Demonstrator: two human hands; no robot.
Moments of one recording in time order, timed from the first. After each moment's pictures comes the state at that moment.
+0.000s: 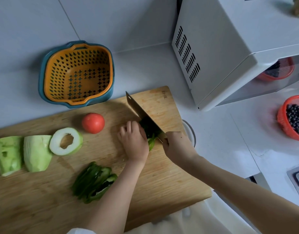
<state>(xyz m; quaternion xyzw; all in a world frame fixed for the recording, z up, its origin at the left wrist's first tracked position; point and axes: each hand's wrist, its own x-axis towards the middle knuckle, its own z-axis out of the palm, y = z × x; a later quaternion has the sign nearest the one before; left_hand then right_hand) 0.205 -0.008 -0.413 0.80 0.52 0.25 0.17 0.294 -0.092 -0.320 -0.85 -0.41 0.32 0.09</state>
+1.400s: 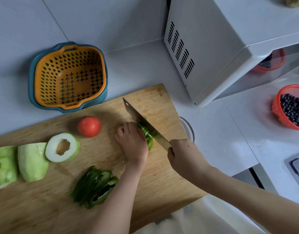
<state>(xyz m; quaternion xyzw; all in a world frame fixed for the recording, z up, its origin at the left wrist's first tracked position) 0.206 -0.007 -0.417 0.80 0.52 0.24 0.16 0.280 -0.116 -0.296 -0.86 -0.41 0.31 0.05</state>
